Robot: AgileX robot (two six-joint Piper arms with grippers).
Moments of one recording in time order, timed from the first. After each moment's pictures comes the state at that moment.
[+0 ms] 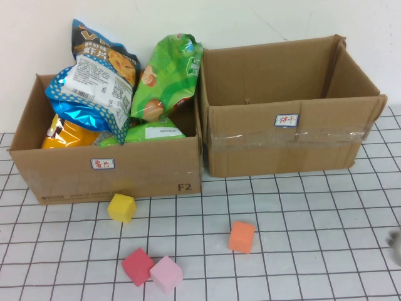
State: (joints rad) right arm 0.75 0.94 -0.78 -0.27 0.79 -0.19; left arm -0.92 0.46 -0.66 0.93 0.77 -0.88
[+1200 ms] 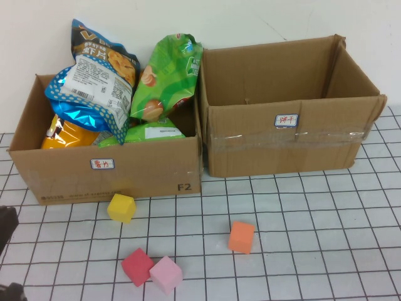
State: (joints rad) right arm 0.75 0.39 -0.41 -0.23 0.75 -0.14; left arm -0.92 0.46 -0.50 1.01 0.71 -1.14
